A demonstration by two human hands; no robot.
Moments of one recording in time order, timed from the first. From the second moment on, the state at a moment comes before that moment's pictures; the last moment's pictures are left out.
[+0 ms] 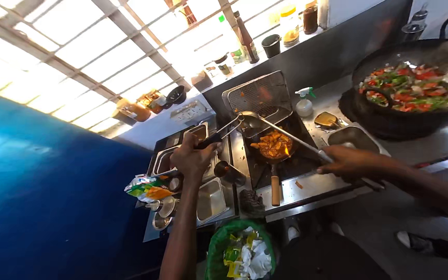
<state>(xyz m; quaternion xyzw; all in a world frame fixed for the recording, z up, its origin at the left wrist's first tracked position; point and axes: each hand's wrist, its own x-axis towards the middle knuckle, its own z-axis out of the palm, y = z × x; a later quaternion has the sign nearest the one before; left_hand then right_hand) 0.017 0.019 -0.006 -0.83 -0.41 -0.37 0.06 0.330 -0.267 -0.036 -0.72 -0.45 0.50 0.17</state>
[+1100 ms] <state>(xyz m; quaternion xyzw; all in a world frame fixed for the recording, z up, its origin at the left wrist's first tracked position) 0.013 -0.109 -0.112 -0.33 -0.51 -0.41 -0.68 0.324 -0.410 -0.131 -0.16 -0.22 0.67 0.69</state>
